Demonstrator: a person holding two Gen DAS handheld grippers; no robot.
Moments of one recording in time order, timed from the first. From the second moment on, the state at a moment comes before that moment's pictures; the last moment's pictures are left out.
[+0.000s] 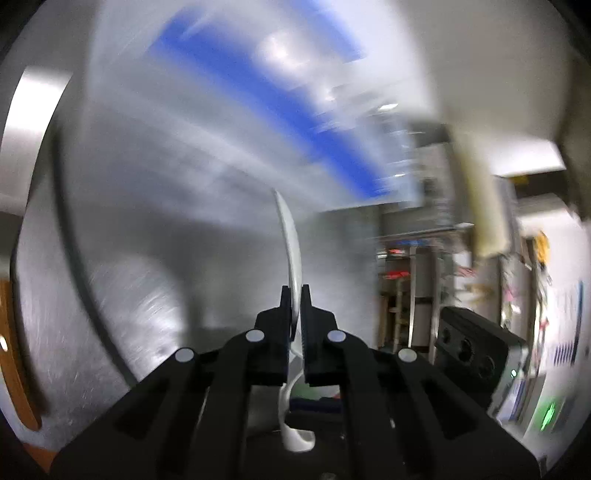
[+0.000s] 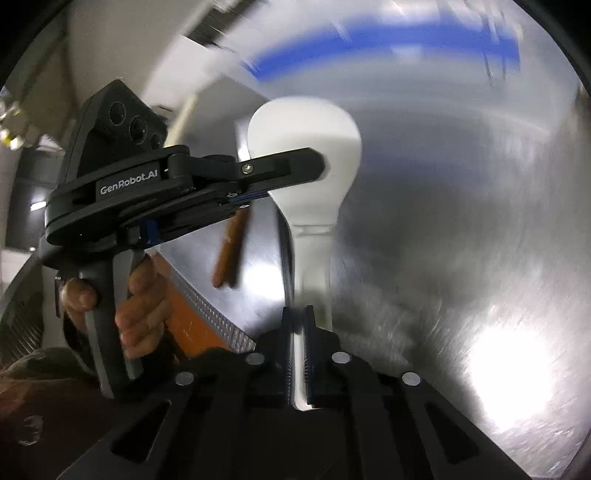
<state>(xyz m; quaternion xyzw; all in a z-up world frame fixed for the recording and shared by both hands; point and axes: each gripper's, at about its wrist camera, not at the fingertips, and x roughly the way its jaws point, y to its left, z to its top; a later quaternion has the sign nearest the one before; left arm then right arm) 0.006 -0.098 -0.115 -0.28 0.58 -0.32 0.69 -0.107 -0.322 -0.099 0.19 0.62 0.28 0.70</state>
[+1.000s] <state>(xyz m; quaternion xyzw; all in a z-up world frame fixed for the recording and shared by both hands) 0.299 -0.210 -0.135 -0.08 0.68 -0.36 0.63 0.141 -0.363 -0.075 0.01 0.61 0.14 0.78</state>
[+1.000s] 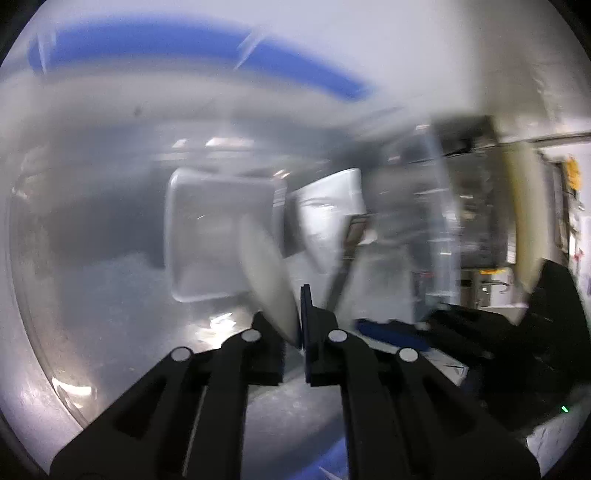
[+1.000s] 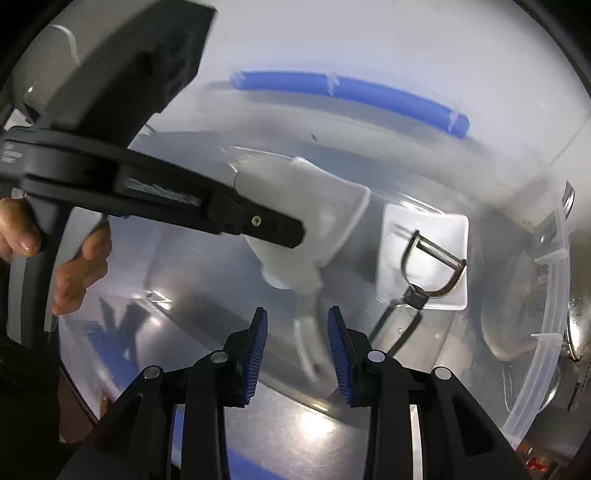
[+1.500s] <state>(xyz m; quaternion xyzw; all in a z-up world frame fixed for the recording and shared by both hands) 0.189 -0.141 0.005 0.02 0.50 -0.34 0.80 -0.002 -0.320 0.003 0.01 0.51 0.24 0.82</state>
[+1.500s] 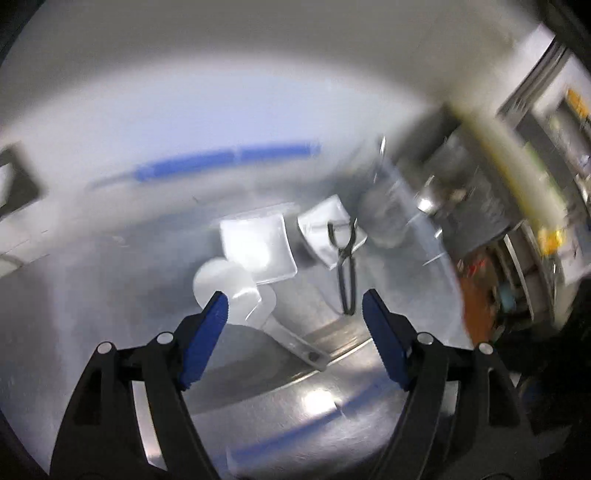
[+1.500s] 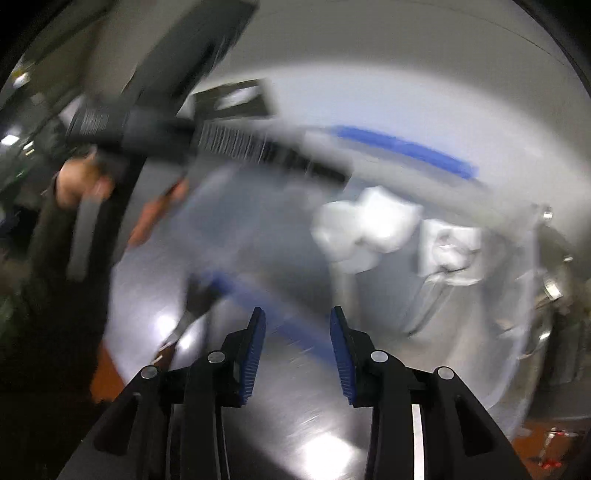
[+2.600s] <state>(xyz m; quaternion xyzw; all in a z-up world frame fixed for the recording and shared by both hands) 0.005 0.083 -0.112 -0.29 0.55 -0.20 0.76 -0.107 -0.139 -0.173 -0.21 0.63 0.24 0.71</state>
